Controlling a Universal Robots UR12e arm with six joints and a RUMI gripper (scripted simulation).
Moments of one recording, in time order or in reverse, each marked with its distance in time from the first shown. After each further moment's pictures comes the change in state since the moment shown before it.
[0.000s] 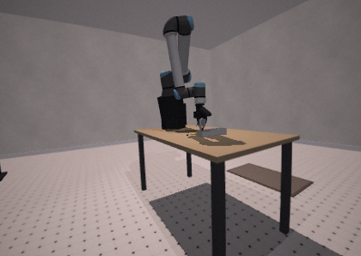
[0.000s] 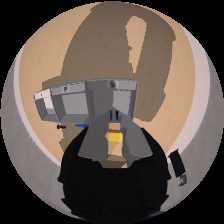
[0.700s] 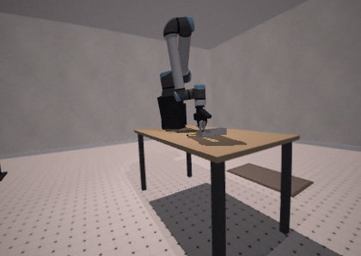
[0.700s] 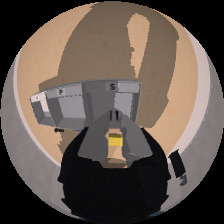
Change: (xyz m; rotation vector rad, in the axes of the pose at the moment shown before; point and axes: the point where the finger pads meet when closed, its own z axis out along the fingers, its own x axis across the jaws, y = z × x) arm 0.000 -0.001 0.016 0.002 0.000 0.000
